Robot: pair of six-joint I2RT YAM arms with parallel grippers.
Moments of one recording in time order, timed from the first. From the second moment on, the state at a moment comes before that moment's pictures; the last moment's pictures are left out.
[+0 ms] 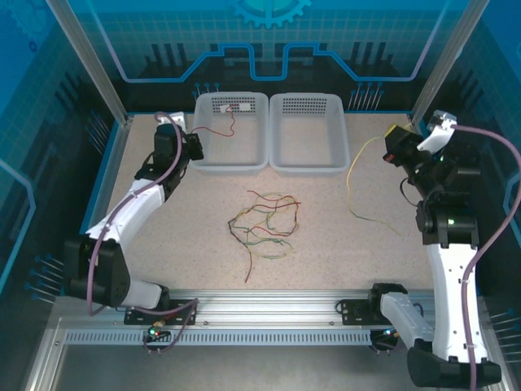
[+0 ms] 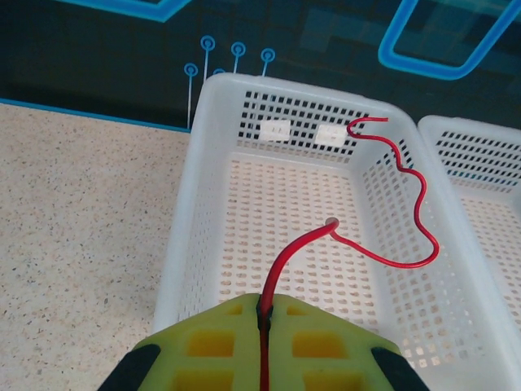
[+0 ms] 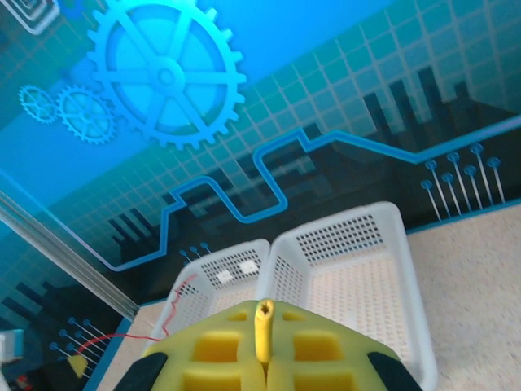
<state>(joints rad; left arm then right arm) -0.16 1.44 1.07 -0.07 -0.12 -0.30 -0.07 0.89 1.23 -0.41 -0.28 0.52</state>
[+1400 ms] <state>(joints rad) -0.61 1.08 0.93 -0.06 -0.28 -0.37 0.17 1.96 2.09 -0.34 -0.13 0.45</state>
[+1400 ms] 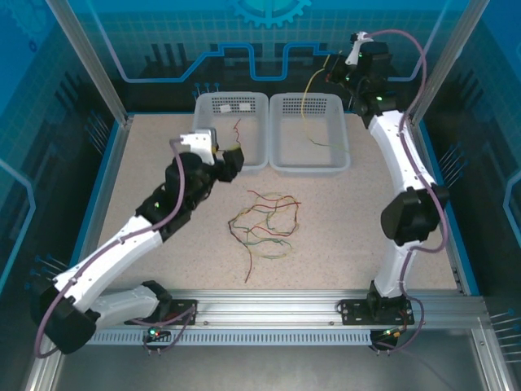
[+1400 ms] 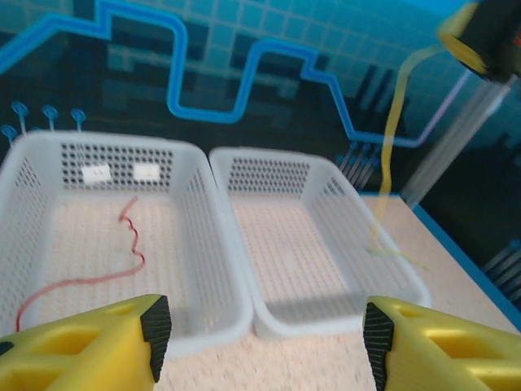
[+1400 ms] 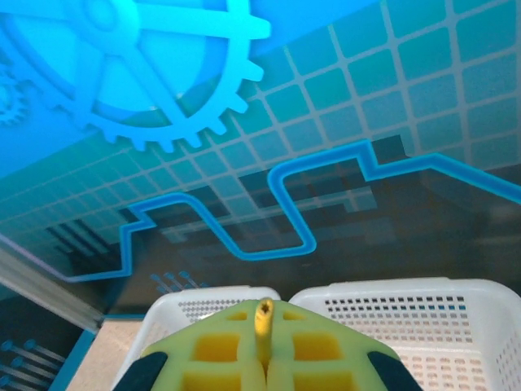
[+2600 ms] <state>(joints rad) -0.73 1.08 0.70 -0.02 -0.51 -0.34 0.22 2.50 2.50 -0.57 -0.01 0.40</state>
